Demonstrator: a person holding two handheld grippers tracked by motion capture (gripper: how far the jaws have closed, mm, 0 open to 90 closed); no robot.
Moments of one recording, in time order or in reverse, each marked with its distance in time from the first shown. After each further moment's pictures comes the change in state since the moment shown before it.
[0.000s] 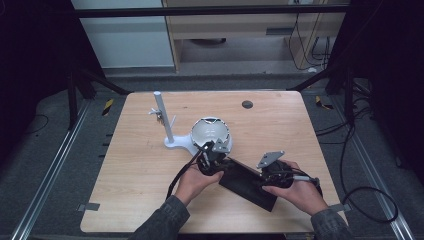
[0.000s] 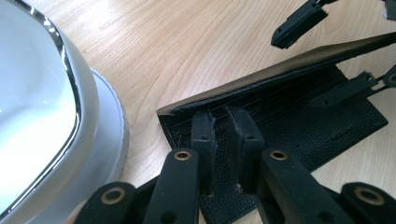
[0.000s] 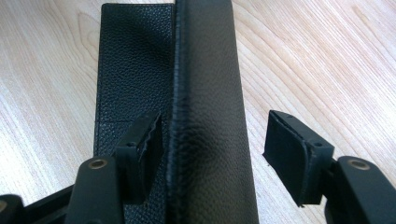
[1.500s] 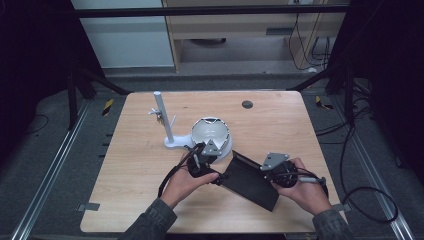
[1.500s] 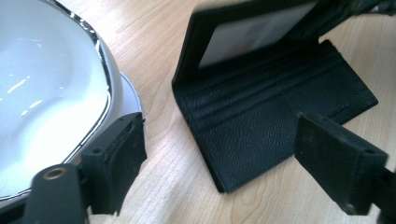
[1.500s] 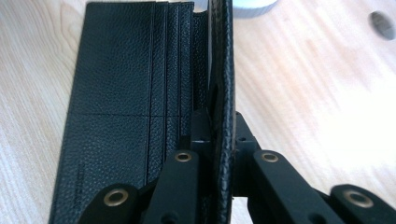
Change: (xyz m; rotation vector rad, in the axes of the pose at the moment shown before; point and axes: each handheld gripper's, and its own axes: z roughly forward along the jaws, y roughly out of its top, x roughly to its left) left arm 0.003 -0.013 -0.028 -0.036 0.021 0.039; right arm -0.003 -0.003 -0.019 -0.064 -0.114 -0.141
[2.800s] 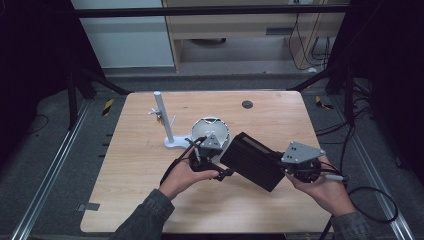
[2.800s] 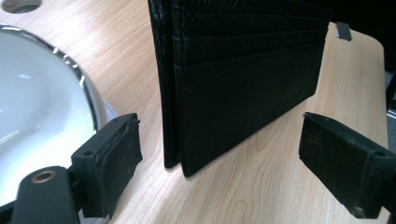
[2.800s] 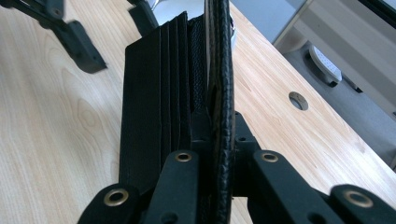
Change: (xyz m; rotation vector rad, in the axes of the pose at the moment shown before) left arm 0.011 0.015 0.007 -0.049 -0.122 -0.003; right arm -0.017 0.014 -0.074 -0.276 -0.072 0.001
